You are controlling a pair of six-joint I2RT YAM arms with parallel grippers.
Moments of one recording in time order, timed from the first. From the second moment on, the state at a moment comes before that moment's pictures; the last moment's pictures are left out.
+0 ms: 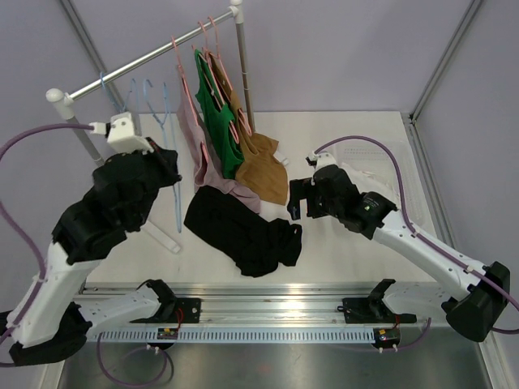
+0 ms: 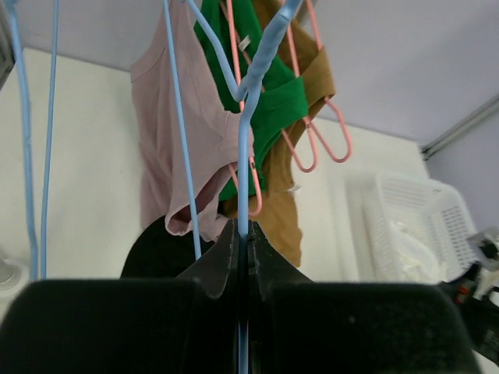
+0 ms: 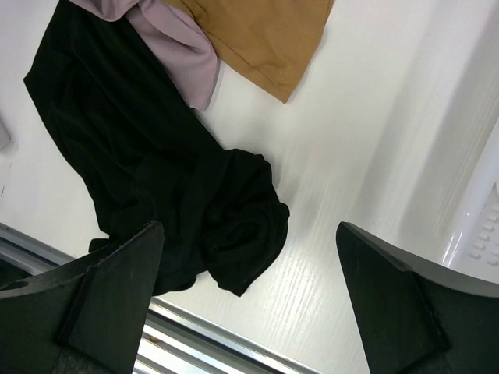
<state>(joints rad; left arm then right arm) -0.80 0.91 1.53 -0.85 -0.69 -0.51 0.76 1.15 1.04 -0.58 0.18 0.43</state>
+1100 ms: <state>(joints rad) -0.19 1.28 1.65 -0.79 -0.29 -0.48 0.76 1.10 1.05 -0.60 0.06 0.40</state>
